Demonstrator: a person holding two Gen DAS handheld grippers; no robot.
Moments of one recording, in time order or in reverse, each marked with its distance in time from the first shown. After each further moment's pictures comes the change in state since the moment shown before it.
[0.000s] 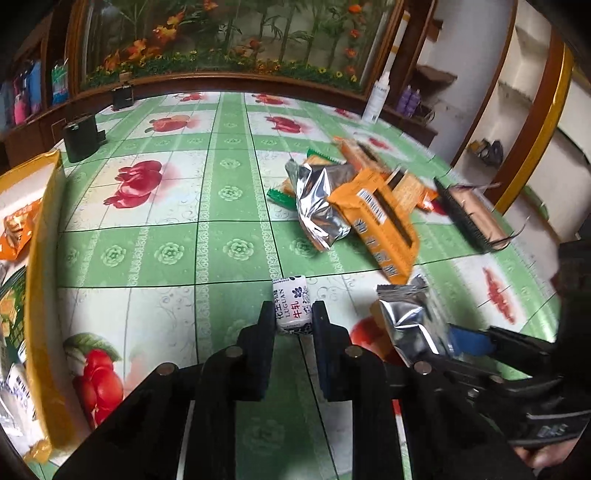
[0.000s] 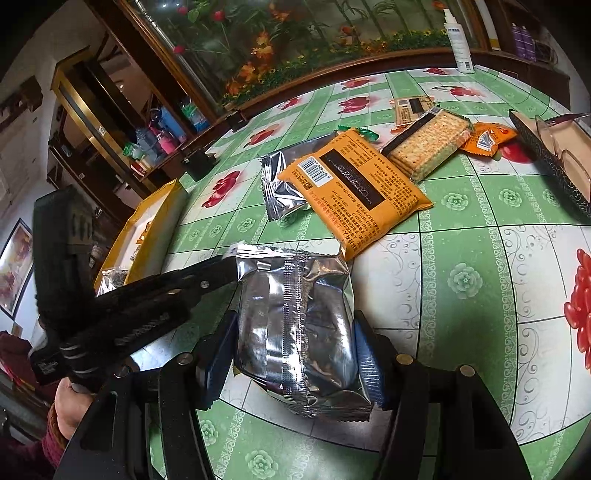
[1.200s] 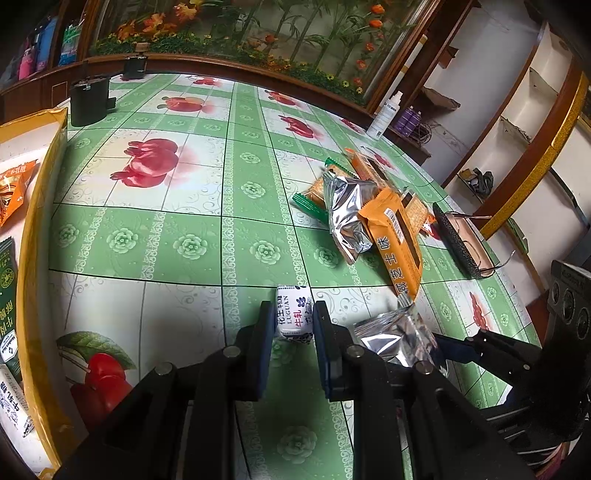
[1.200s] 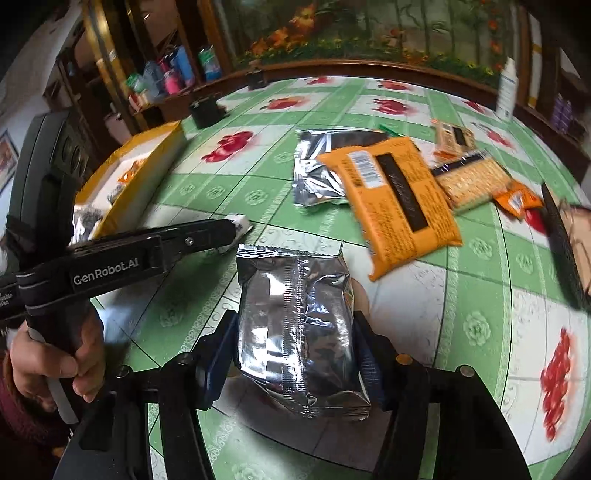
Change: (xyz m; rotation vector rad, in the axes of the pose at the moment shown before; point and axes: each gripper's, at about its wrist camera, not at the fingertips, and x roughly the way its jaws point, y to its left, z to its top) left arm 0.008 0.037 0.003 -0.124 0.004 -0.114; right arm 0.026 0.035 0.007 -0.247 0.104 -0.155
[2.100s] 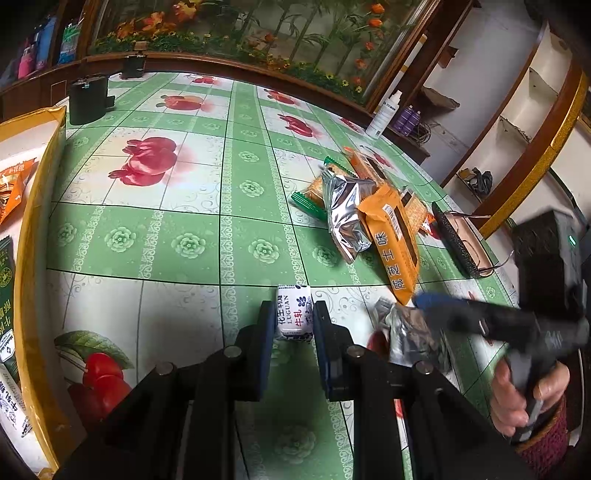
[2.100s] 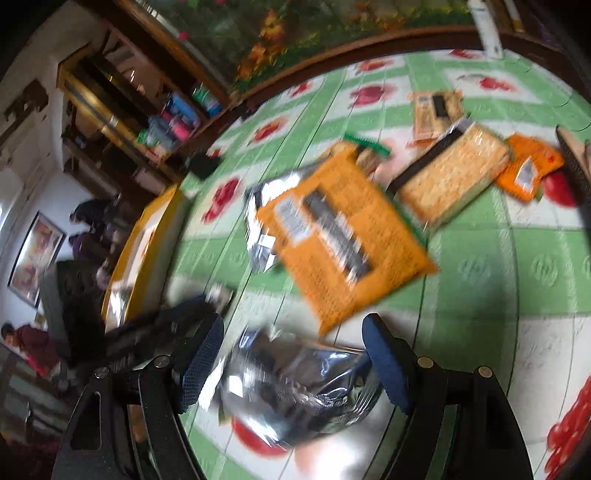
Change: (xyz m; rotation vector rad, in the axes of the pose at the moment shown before) left arm 0.001 0.001 0.000 0.000 0.003 -0.003; right arm 0.009 -0.075 0.033 0.207 0.015 0.286
